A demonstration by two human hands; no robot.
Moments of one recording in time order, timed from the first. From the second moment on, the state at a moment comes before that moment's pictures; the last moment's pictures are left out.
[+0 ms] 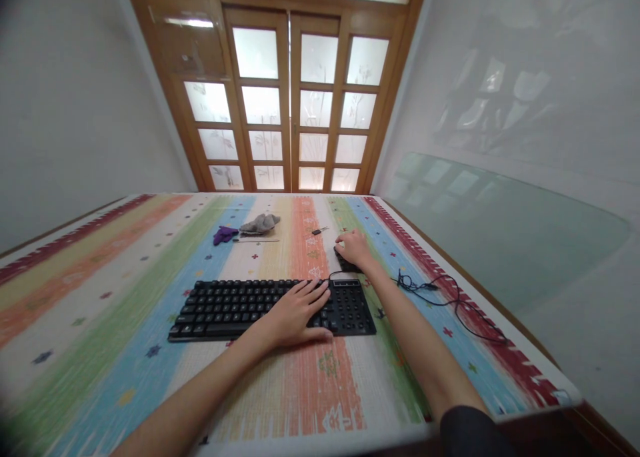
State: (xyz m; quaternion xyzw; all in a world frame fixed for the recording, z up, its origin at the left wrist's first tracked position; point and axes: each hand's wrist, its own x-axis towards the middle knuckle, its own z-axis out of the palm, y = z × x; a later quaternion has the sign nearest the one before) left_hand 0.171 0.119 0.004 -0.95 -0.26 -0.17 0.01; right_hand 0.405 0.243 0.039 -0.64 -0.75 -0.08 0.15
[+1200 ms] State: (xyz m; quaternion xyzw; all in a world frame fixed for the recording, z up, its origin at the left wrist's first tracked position) left_hand 0.175 0.116 0.006 -0.94 -0.30 -0.18 -0.02; right_hand 0.418 0.161 0.044 -0.45 -0.82 0.11 0.33
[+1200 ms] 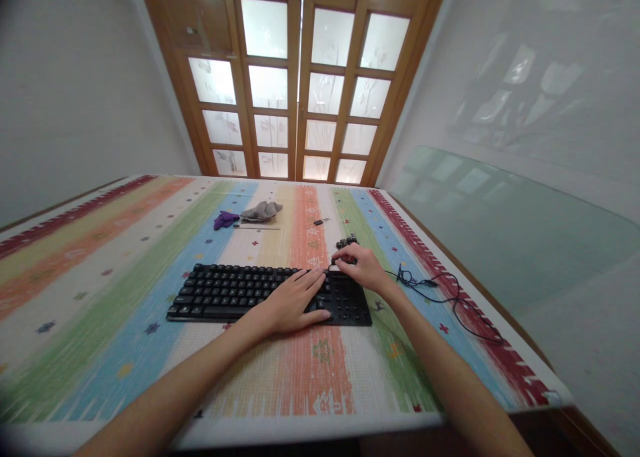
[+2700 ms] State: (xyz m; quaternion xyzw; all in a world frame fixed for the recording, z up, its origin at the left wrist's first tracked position) left_hand 0.197 0.129 0.023 -0.94 -0.25 -0.24 -0.07; right_hand 0.423 0.121 0.020 -0.39 -0.85 0.08 0.34
